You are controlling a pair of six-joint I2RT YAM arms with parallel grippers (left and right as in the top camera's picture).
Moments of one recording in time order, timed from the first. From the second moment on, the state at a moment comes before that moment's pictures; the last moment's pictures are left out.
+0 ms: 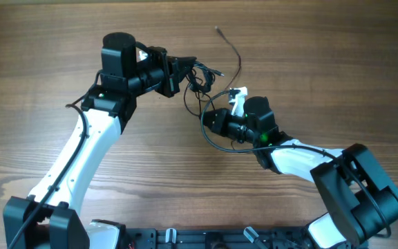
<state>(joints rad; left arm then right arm) -0.22 1.49 1.10 -0.07 0.71 -1.89 0.51 1.71 0.58 0.62 -0.52 0.99</state>
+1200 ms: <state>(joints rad) -0.41 1.49 1.11 -0.24 1.01 -0.60 0.12 1.72 0.55 1.03 -1.20 1.27</state>
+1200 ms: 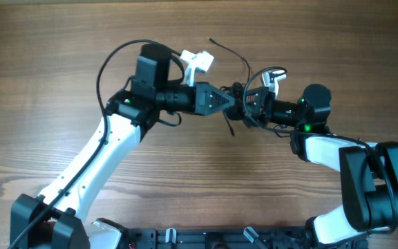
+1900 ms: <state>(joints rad) -0.41 1.49 1.11 -0.49 0.59 -0.77 0.12 1.72 0.55 0.92 -0.91 1.61</state>
